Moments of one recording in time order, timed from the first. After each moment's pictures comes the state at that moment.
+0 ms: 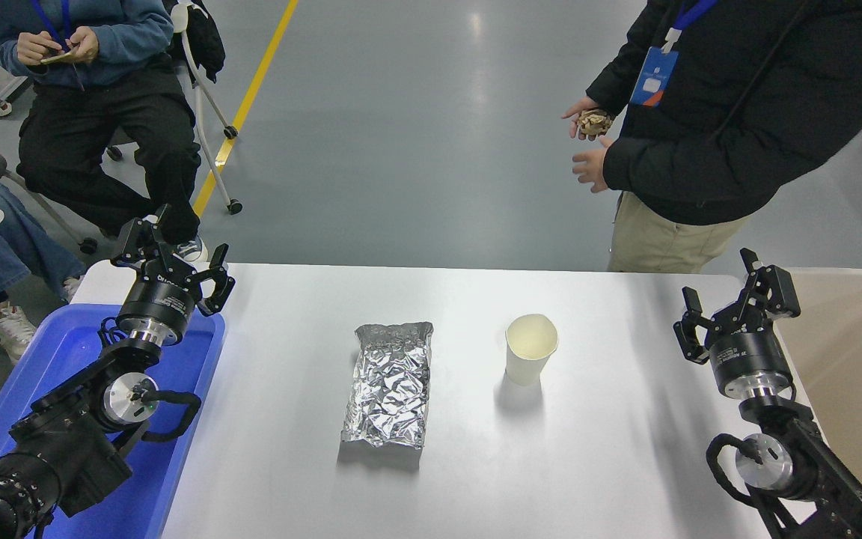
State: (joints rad) left arm -0.62 0.29 -0.80 -0.43 0.08 -0.50 -0.60; right arm 0.25 -0.17 1.33 0.95 -0.64 0.06 0.46
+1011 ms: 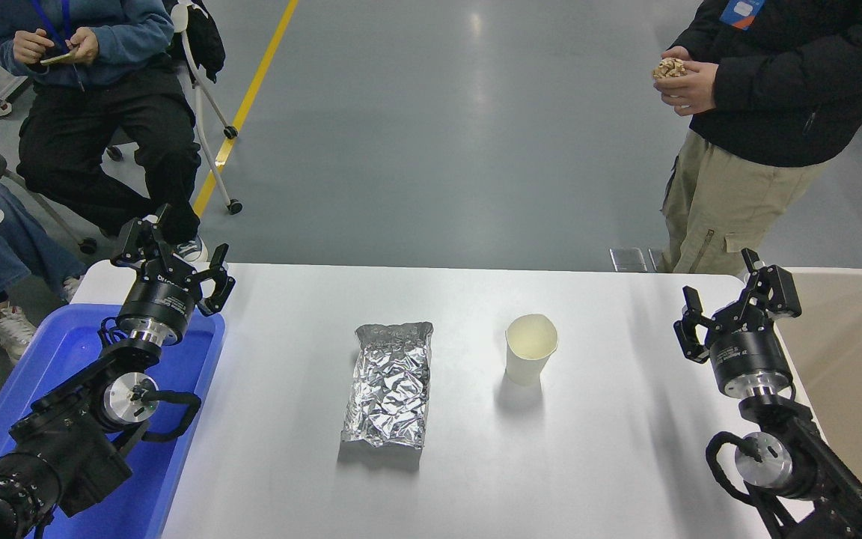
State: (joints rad) left arm -0.62 0.29 -0.80 -0.43 0.08 -0.50 -0.60; right arm 0.27 -0.17 1.33 0.93 -0.57 0.05 0.46
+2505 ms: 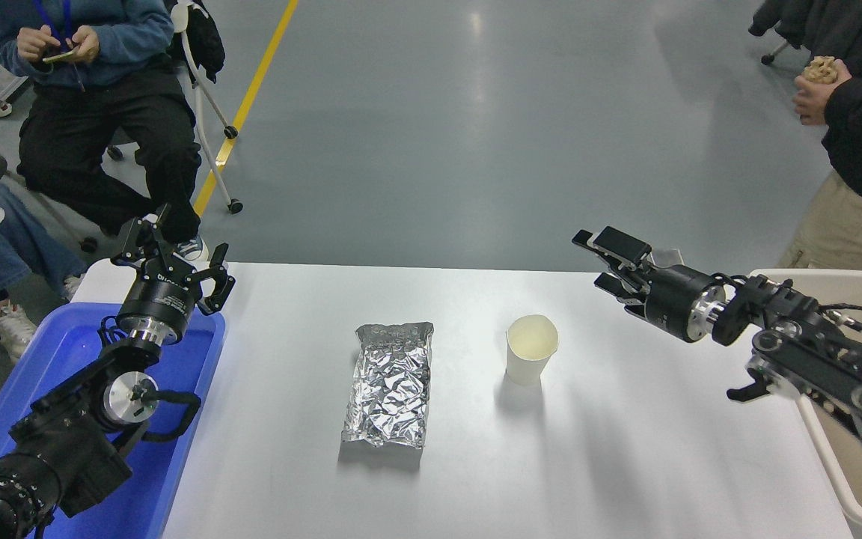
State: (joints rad) left arm -0.62 0.29 -0.80 -0.43 0.08 -0.50 -0.60; right arm 0.92 -0.57 0.24 1.12 -0.95 0.06 0.18
